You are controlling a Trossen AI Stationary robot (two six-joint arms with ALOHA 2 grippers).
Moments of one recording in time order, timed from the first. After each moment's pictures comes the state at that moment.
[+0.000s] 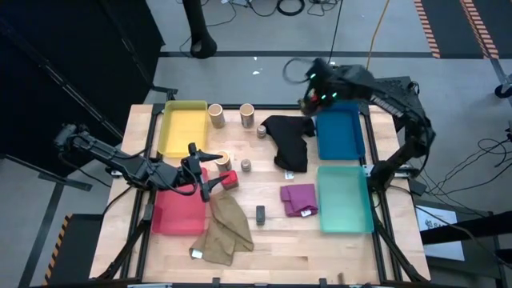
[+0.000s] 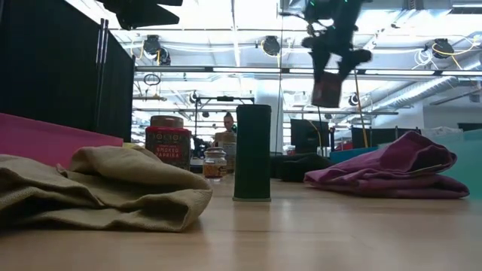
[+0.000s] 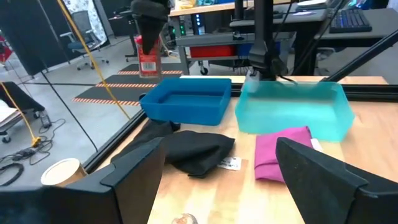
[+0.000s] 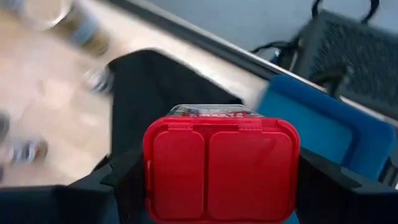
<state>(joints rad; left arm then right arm) -0.38 0.99 0.64 0.15 -0.69 -0.02 -0.69 1.56 1.66 -1.25 0.12 0.47</state>
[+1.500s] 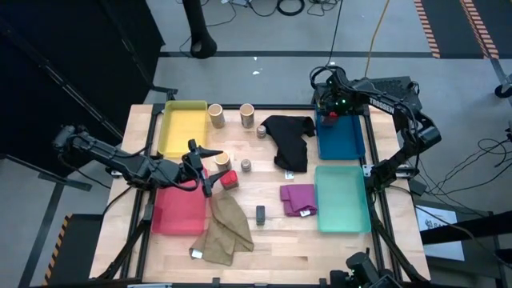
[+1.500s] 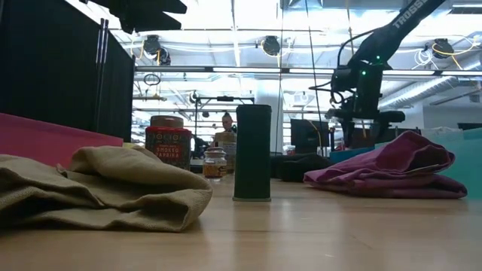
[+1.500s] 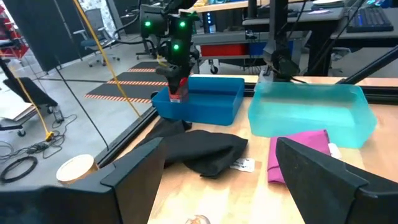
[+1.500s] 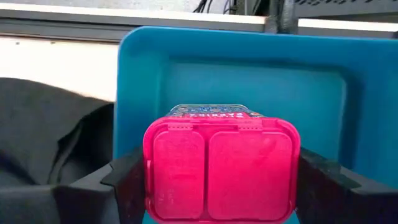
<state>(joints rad) -0.33 0.99 0.64 0.15 -0.69 -0.02 -1.04 1.57 1.09 -0.79 0.06 0.50</state>
